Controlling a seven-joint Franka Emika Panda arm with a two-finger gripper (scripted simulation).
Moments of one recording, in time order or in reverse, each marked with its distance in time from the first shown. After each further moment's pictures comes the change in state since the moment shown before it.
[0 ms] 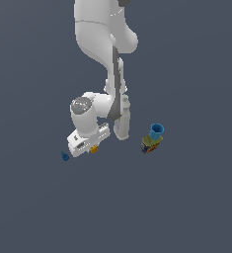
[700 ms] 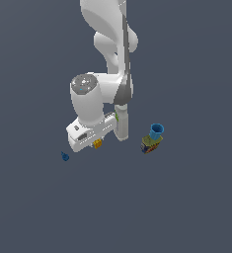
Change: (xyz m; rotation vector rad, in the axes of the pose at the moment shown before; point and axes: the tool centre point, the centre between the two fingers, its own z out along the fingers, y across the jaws) arm 0.039 -0.009 -0.096 0.002 -0.002 -0.001
